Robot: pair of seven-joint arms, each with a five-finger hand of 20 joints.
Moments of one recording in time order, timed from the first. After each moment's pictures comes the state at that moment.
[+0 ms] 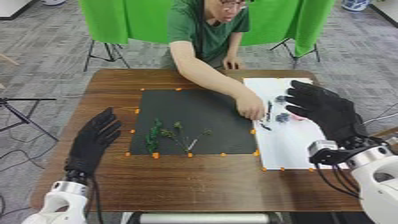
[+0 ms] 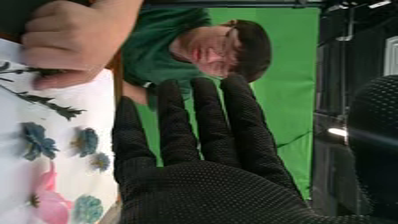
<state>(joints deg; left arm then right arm) 121.6 -72.0 -100.0 -114.8 50.8 -5.7 5.6 -118.2 -56.3 104.5 -123.7 -52.8 -5.8 4.9</state>
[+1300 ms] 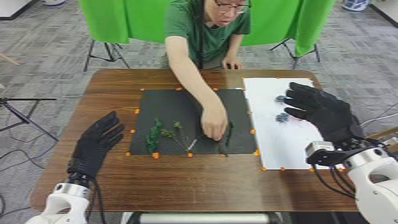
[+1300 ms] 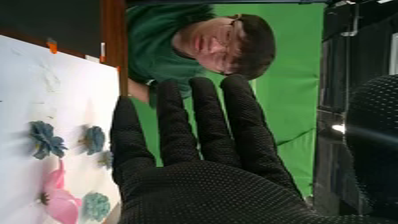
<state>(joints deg) 122.4 -72.4 -100.0 -114.6 51.4 -6.2 4.5 -117.8 -58.2 104.0 -123.4 -54.3 -5.8 5.9</state>
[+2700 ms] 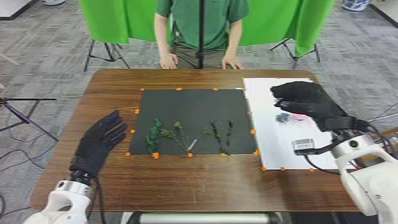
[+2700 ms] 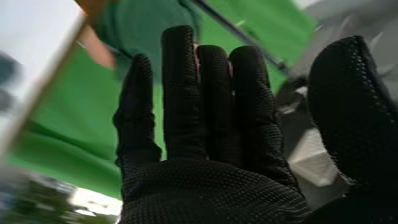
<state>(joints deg) 121.4 -72.3 -99.8 -114.4 51.6 -7.2 2.9 -110.8 -47.9 93.8 -120.1 -87.9 2.7 -4.9</state>
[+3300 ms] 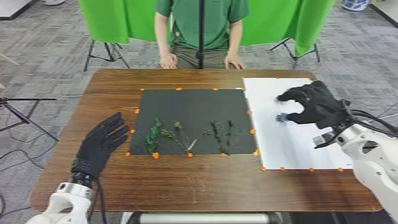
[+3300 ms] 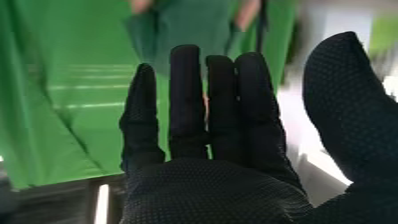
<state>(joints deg) 122.1 -72.2 -99.5 -114.5 51.9 -7.8 3.3 -102.1 -35.6 87.1 -108.7 -135.4 1.9 -4.8</state>
